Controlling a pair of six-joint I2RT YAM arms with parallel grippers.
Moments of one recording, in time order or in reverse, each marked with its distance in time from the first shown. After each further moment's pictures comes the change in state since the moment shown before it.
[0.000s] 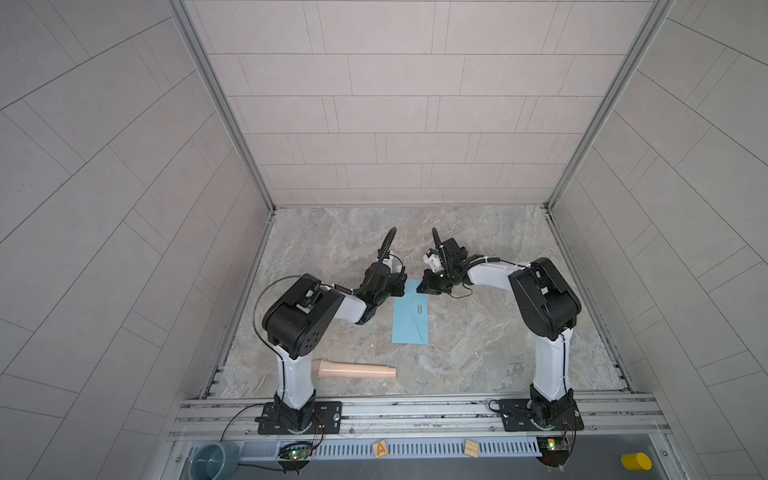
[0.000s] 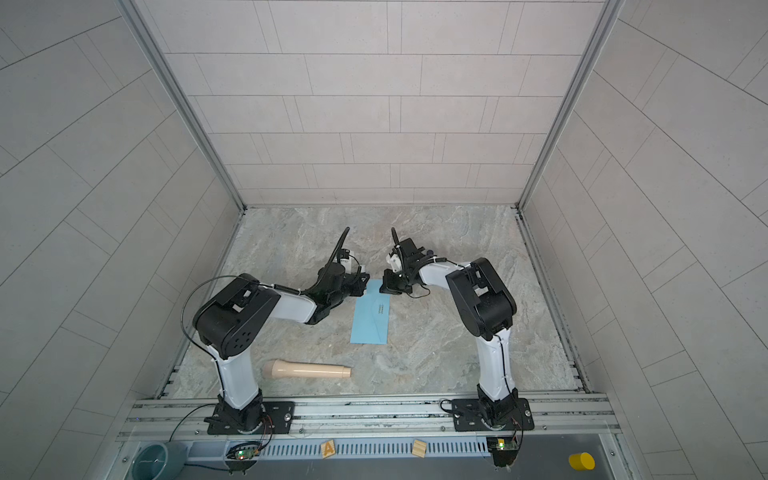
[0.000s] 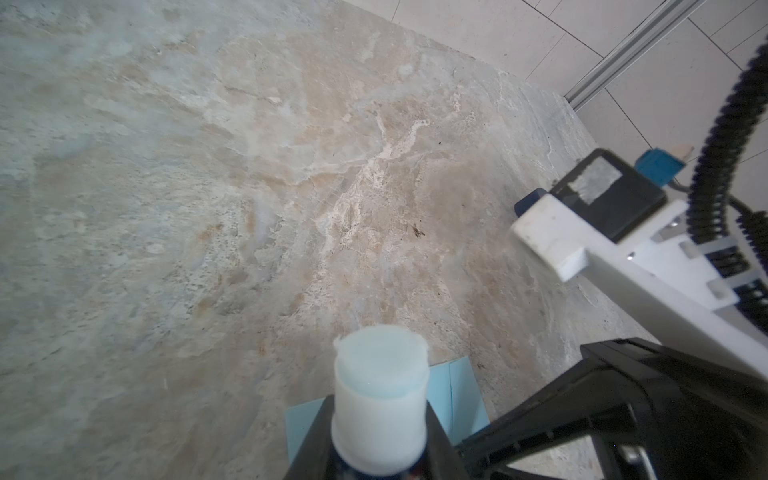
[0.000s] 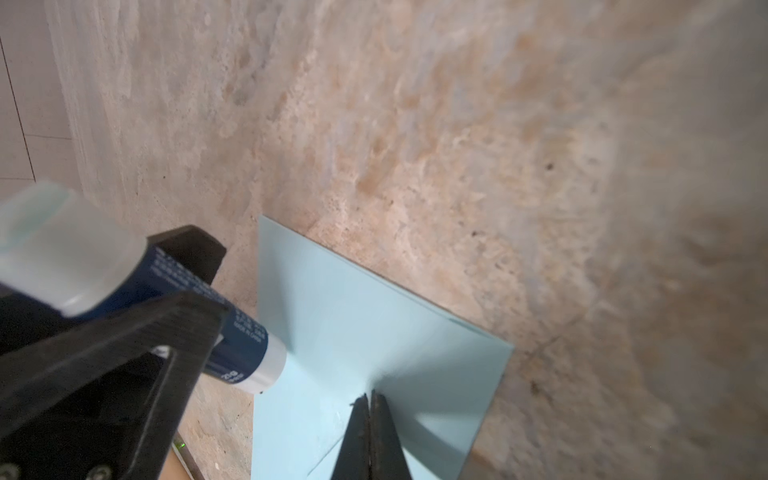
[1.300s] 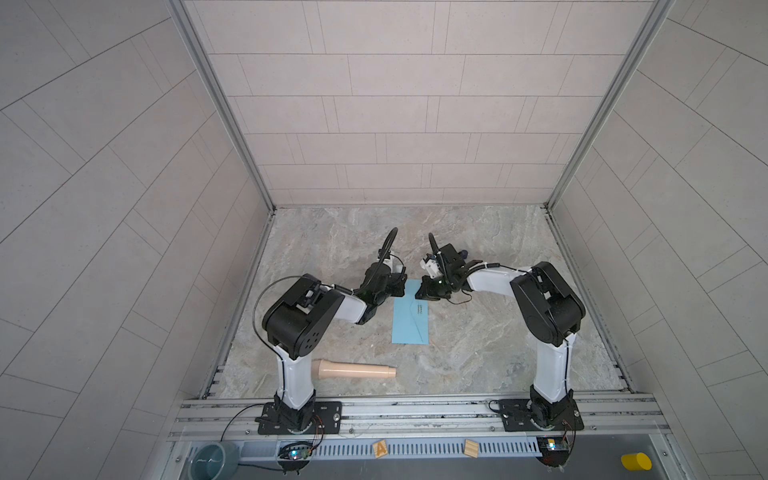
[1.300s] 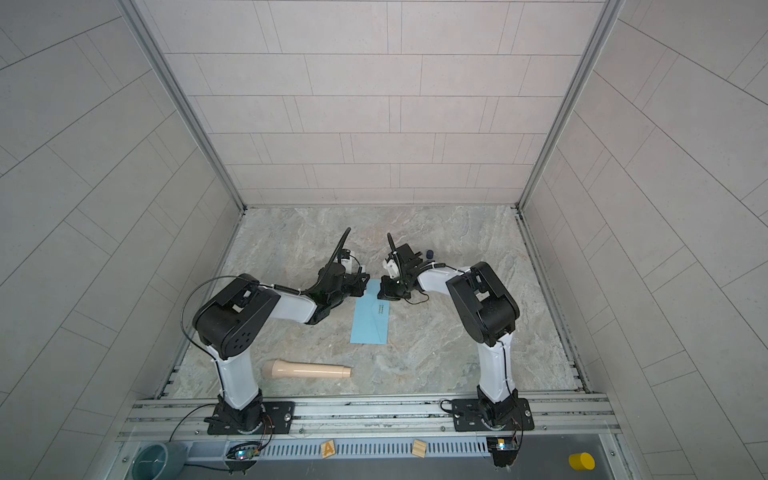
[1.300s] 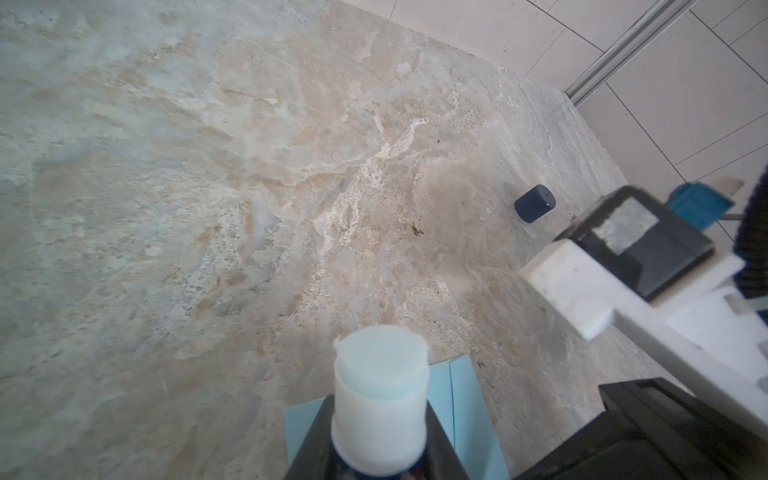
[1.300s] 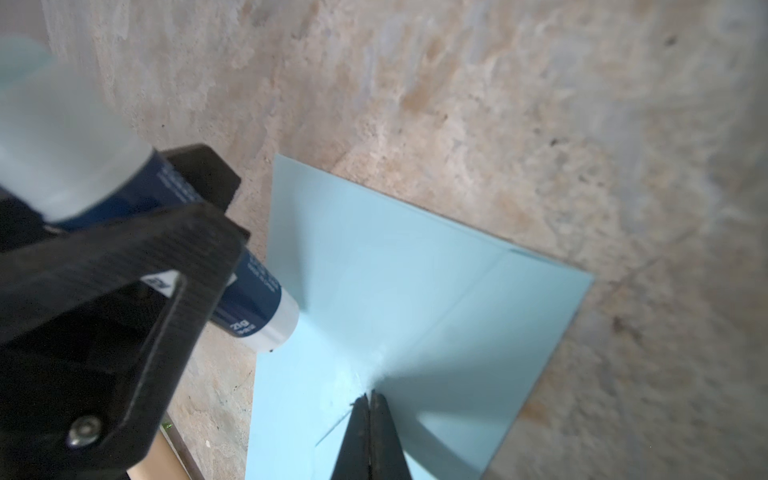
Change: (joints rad) left arm 0.000 -0.002 0.002 -0.005 -0.003 0.013; right arm 0.051 -0.053 -0.076 0.022 0.018 -0.023
